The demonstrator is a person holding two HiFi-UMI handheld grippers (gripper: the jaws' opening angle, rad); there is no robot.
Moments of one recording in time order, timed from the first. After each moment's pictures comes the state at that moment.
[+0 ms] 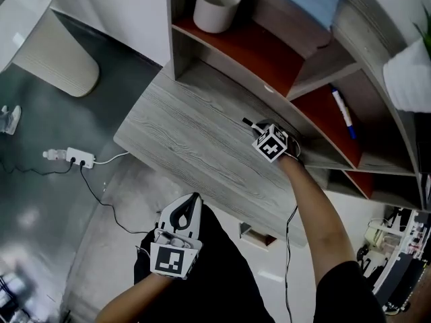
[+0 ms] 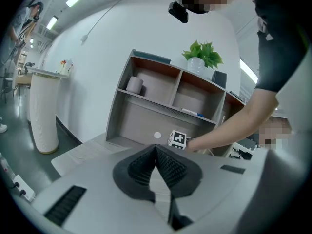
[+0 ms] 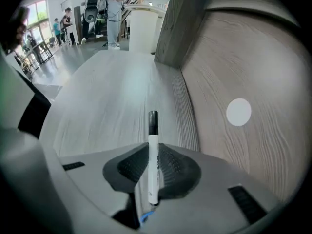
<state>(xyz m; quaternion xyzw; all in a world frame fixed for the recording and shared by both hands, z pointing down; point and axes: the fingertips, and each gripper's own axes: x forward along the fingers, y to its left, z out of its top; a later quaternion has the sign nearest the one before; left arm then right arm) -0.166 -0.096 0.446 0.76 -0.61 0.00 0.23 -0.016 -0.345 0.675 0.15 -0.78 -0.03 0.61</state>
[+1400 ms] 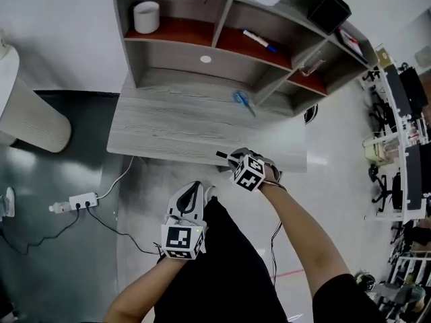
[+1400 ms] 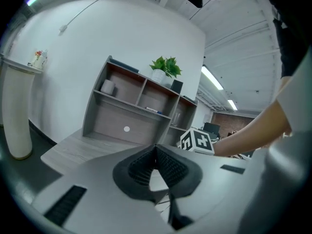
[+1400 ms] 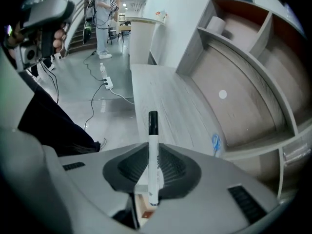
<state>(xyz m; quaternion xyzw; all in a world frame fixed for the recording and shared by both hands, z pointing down) -0.153 0.051 0.423 0.88 -0.44 0.01 0.19 -0.011 -0.015 0.583 0.26 -0.76 0.05 0.60</state>
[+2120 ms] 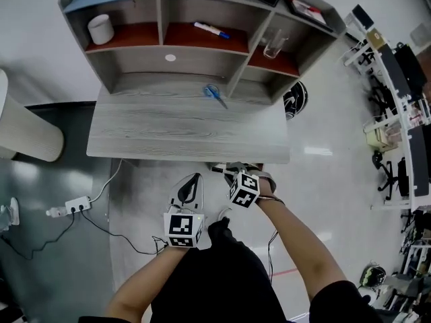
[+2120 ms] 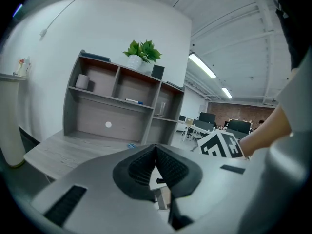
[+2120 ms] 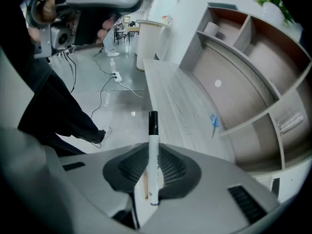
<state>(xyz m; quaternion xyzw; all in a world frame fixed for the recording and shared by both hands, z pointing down) -0.016 0.076 0.440 0.89 -0.42 0.06 0.16 0.089 0.083 0.596 0.25 -0.77 0.04 0.59</state>
